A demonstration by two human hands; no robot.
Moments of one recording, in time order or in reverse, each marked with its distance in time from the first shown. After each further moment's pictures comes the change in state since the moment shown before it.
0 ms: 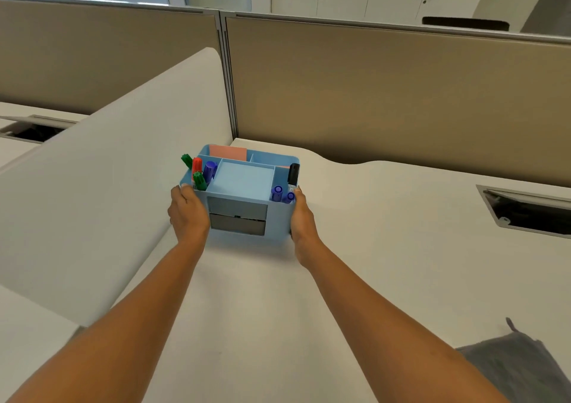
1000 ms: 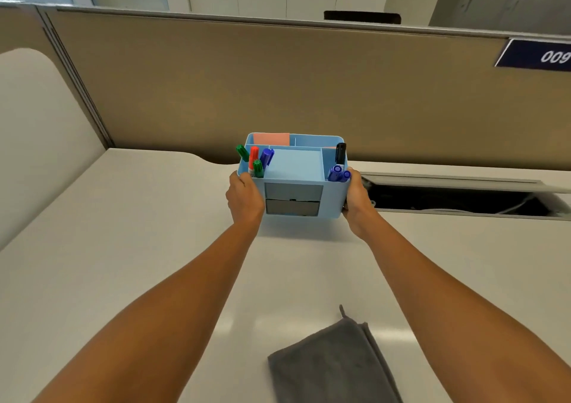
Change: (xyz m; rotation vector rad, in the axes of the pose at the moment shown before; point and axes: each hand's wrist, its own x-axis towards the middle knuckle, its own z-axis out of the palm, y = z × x) left_hand -0.222 0.086 0.262 -0.054 -0.395 0.023; right_hand 0.031 -0.072 -0.362 0.090 0.313 -0.092
